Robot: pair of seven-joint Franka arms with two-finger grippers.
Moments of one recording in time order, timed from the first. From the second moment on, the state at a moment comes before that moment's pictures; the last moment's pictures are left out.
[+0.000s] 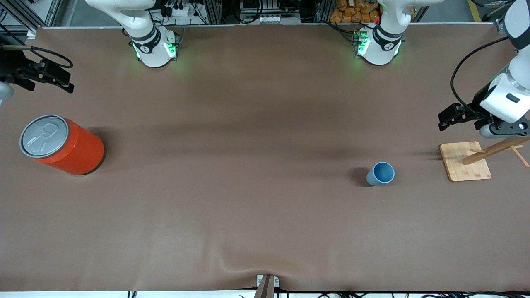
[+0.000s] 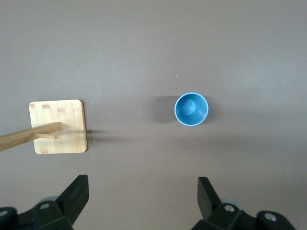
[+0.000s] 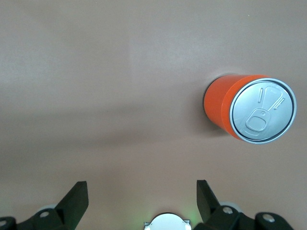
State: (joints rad) left arm -0.03 -0.01 -0.04 -1.71 0.03 1.75 -0.08; right arm -0.02 0.00 0.08 -1.41 0.00 1.33 0.12
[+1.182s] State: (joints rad) left arm -0.04 -0.01 -0.05 -1.61 0.03 1.62 -0.04; right arm -0.02 0.00 0.08 -1.41 0.00 1.34 0.11
